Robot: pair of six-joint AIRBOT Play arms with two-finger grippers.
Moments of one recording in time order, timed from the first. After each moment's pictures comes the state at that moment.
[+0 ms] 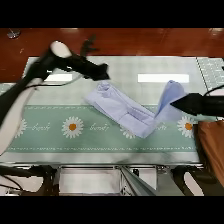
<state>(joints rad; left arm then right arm) -0.29 -1.61 1.55 0.82 -1.12 -1.40 -0.12 -0.73 0.95 -0.88 1.38 1.54</state>
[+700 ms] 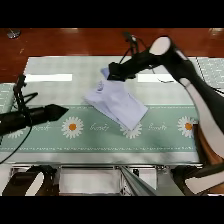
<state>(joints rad) 0.05 -0.60 0.52 0.78 -1.03 -1.32 0.43 -1.75 1.75 -0.85 1.14 1.55</state>
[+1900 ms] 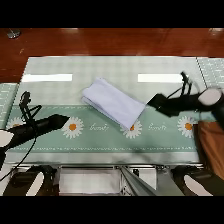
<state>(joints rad) 0.05 -0.53 0.33 0.76 -0.87 -1.33 0.09 -1.02 0.69 -0.92 0.91 1.72</state>
